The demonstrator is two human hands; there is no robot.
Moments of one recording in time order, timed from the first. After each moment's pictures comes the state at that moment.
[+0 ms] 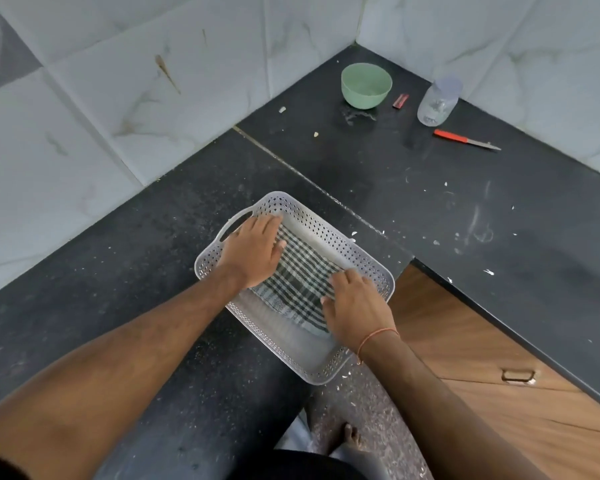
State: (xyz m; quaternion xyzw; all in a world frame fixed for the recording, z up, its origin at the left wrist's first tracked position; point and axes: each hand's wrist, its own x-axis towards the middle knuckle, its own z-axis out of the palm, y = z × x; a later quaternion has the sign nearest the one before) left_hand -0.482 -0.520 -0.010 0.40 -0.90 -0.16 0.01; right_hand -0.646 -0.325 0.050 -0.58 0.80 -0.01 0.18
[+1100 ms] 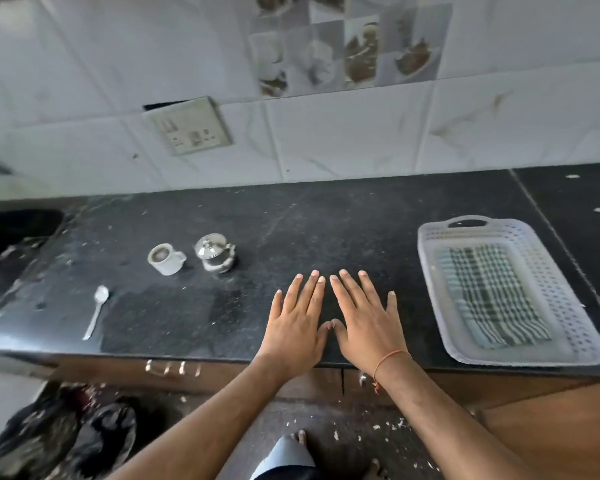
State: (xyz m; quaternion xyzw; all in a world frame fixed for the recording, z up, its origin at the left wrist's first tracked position) left_hand -0.290 -0.126 0.051 0.75 -0.66 -0.07 0.00; right_hand -0.450 -0.204 0.060 -0.89 0.43 -0.03 0.12
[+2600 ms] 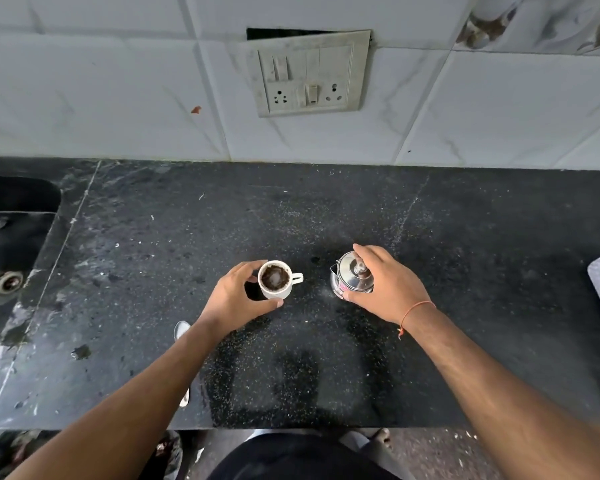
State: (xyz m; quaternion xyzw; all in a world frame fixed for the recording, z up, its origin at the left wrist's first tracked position) left_hand 0.254 -0.094 -0.030 0.74 -0.52 -0.30 0.29; right_hand -0.038 -0.242 0.041 -0.86 0.46 0.01 0.21
